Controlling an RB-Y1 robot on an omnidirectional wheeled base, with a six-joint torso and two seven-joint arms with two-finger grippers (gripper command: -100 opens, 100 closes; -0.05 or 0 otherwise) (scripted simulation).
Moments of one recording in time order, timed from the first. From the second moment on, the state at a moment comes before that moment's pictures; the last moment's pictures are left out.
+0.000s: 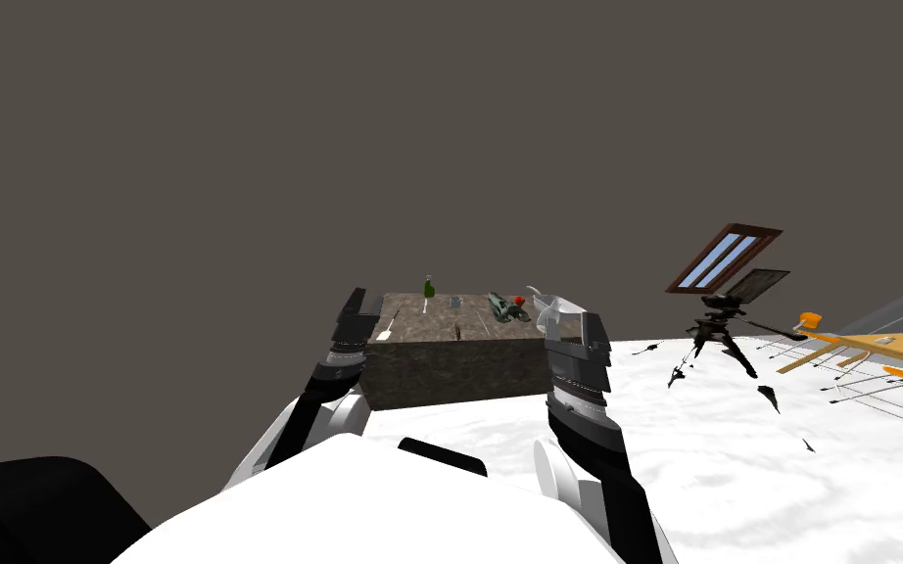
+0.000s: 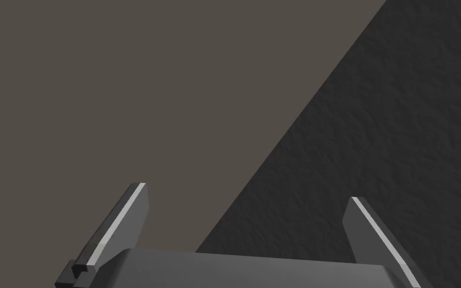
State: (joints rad) left arm 0.50 0.04 0.02 -2.31 -0.08 -0.58 -0.02; right arm 0.50 0.03 0.07 -2.40 0.06 -0.46 0.07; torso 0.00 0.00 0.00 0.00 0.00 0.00
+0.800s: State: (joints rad) left arm 0.50 0.20 0.05 -2.29 0.03 -0.36 -0.06; right arm 0.50 0.03 0.07 -2.40 0.06 -0.46 0.07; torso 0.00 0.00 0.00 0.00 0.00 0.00
